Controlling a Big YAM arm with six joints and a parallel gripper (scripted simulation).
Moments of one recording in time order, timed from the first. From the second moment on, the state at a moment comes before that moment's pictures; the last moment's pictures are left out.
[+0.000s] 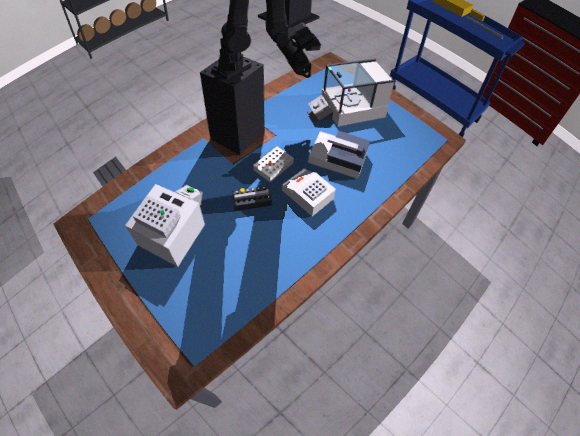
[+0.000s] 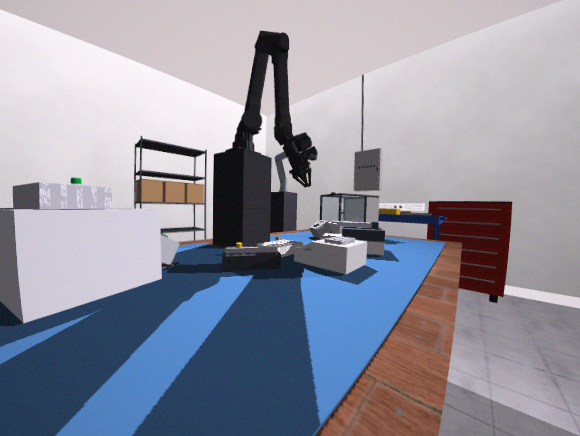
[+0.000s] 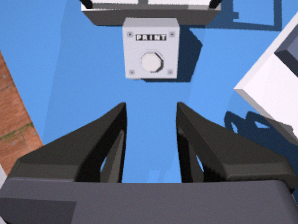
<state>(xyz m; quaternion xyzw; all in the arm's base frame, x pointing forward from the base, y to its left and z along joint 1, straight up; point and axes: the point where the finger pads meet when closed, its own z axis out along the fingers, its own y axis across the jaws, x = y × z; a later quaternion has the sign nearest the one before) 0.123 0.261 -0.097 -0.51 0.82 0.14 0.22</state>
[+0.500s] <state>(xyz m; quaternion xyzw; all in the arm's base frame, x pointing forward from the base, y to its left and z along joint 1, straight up) 0.123 0.262 -0.073 -0.51 0.82 0.14 0.22</state>
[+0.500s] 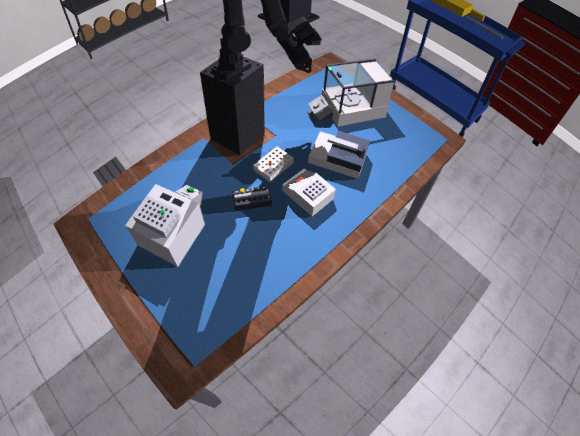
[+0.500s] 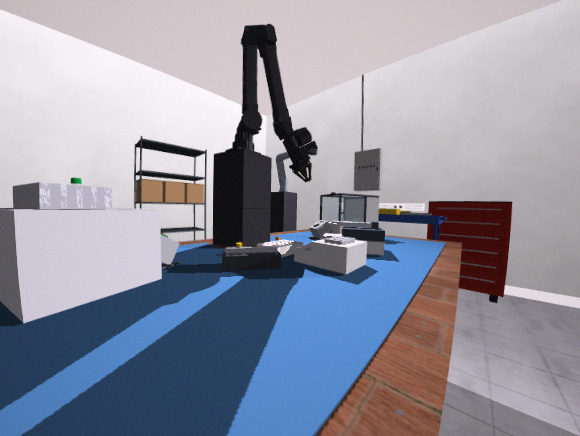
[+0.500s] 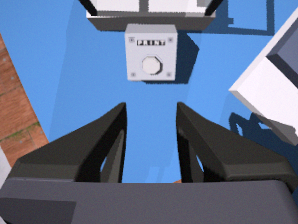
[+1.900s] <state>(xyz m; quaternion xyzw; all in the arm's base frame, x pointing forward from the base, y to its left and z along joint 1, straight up) 0.155 0.329 -0.059 -0.21 0.97 0.08 0.13</state>
